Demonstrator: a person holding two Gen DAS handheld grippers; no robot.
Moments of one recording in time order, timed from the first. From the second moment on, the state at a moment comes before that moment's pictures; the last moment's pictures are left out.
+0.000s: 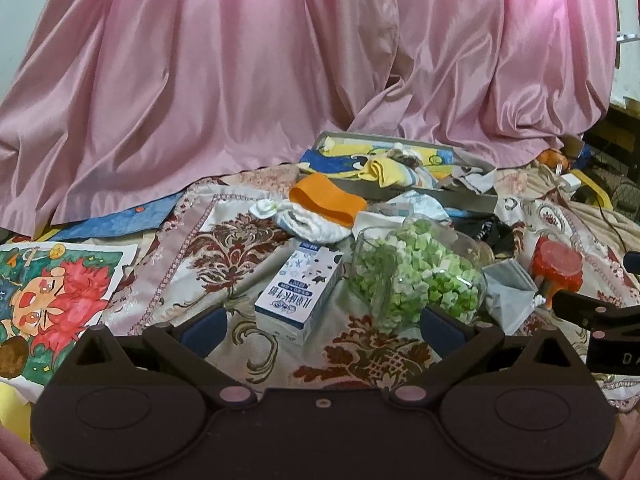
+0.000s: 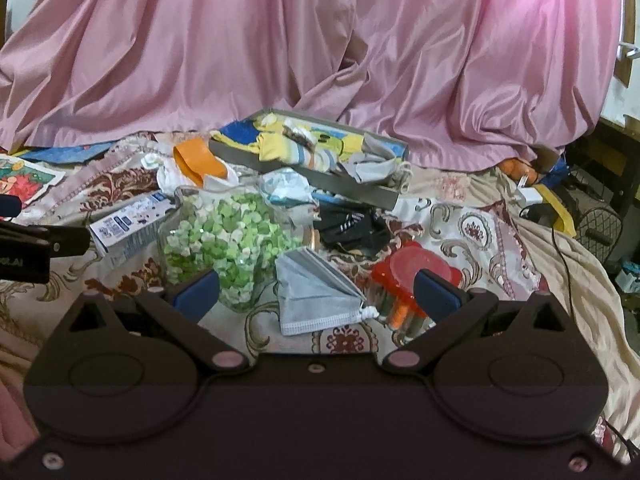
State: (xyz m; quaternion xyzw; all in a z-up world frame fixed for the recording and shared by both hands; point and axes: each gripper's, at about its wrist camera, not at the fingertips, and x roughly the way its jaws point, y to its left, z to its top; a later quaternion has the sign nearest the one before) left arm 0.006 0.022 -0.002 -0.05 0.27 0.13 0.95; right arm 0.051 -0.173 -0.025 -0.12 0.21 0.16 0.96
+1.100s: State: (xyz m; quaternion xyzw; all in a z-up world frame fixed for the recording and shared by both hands) left arm 0.080 0.028 0.002 -0.05 0.30 0.04 0.95; right arm 0.147 -0.141 -0.063 -0.20 0.26 0.17 0.93
